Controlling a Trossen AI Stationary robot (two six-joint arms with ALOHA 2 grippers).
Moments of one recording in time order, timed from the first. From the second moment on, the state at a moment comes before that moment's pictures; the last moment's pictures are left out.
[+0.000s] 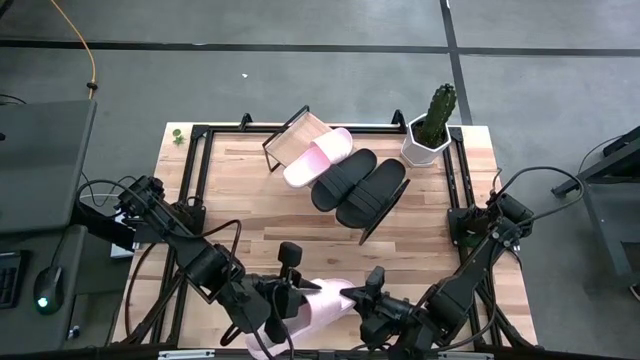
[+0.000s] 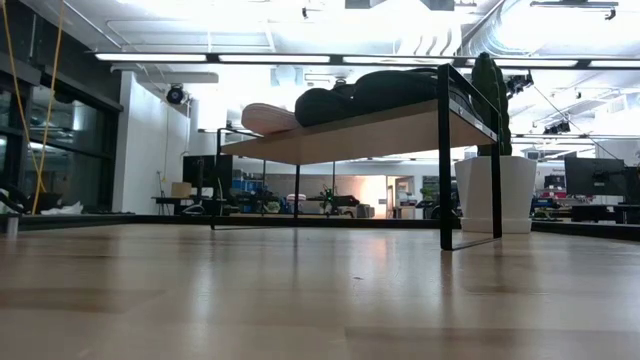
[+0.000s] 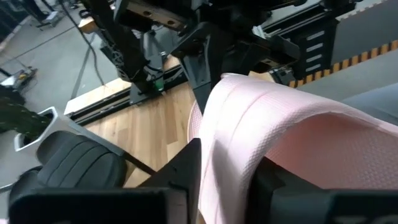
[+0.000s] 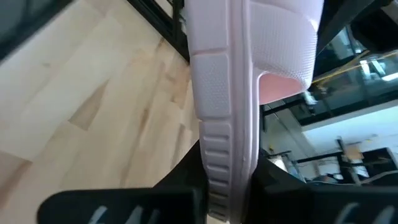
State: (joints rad) left arm -0.58 1.75 1.79 -0.68 -0.64 0.02; right arm 0.82 1.86 1.71 -0.68 1.03 -0.21
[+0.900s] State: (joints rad) left arm -0.58 1.51 1.80 -0.90 -0.76 0.02; right arm 0.64 1.75 1.71 -0.81 1.08 -0.32
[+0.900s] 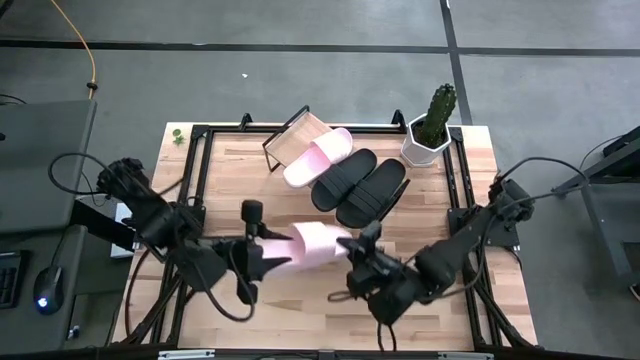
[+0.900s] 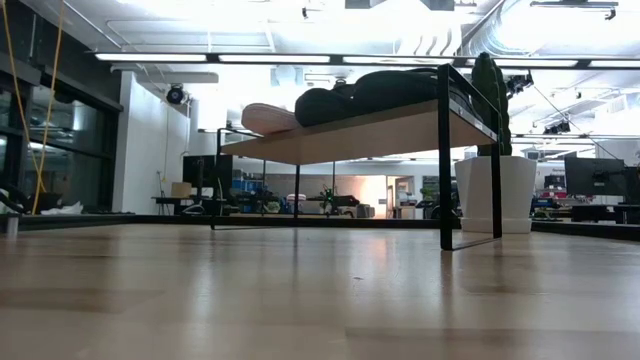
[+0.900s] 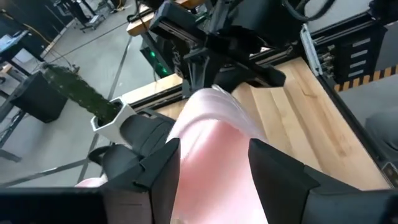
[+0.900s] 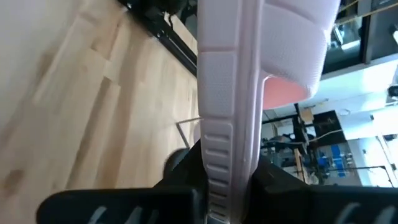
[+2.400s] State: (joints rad) left arm -0.58 1.18 1.79 -0.93 -0.77 -0.01; right arm -0.43 1.56 1.71 -0.64 -0.10 -1.05
